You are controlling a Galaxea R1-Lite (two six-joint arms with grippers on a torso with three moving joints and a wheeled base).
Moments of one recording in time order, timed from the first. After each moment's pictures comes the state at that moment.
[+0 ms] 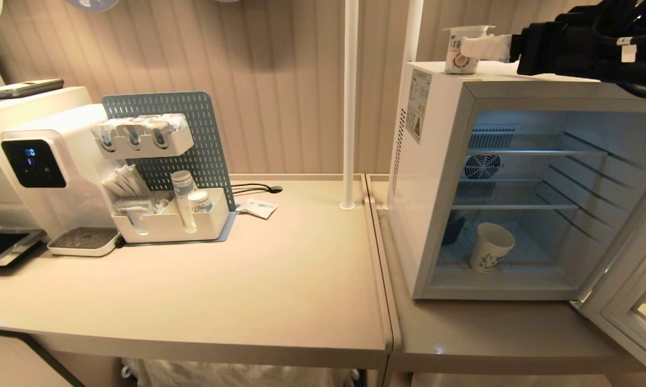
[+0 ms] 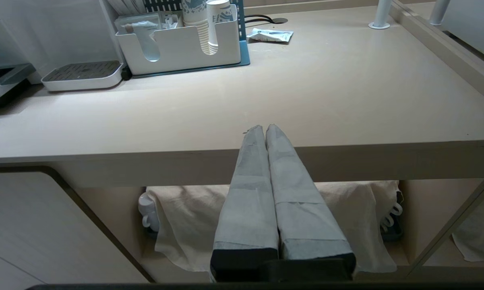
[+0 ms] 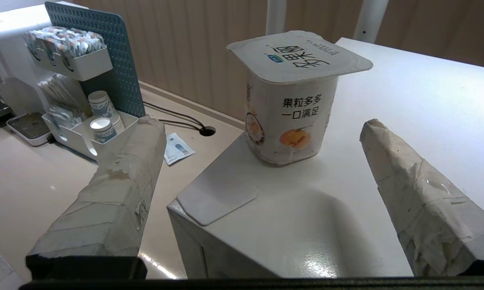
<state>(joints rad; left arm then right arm) 0.00 0.00 0.00 0.01 -0.01 0.08 0.18 1.73 -1.68 -0.08 0.32 -0.05</state>
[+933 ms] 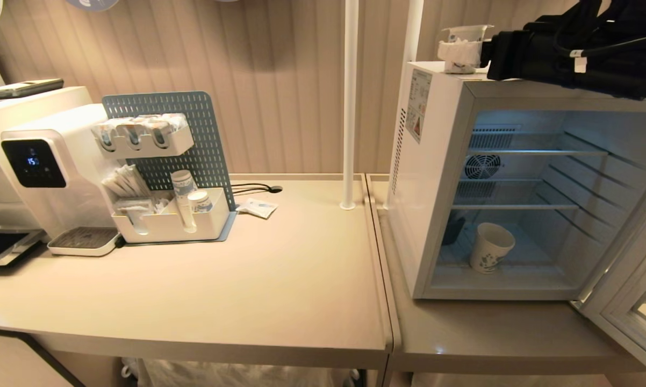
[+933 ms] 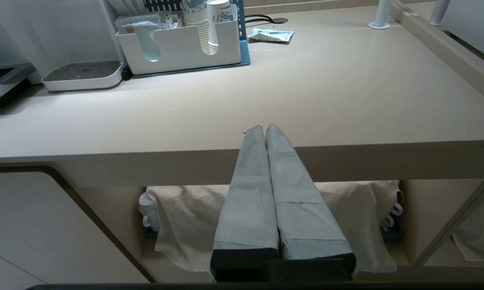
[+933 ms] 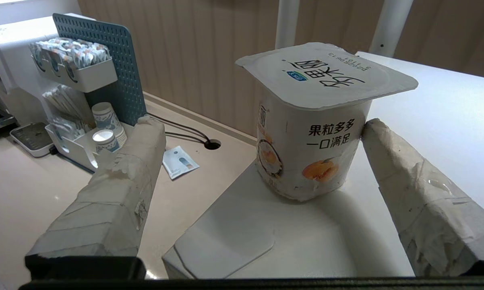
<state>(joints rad) 0.00 0.00 0.00 0.01 -0.01 0.08 0.22 1.81 -1.71 -0.18 0.32 -0.04</state>
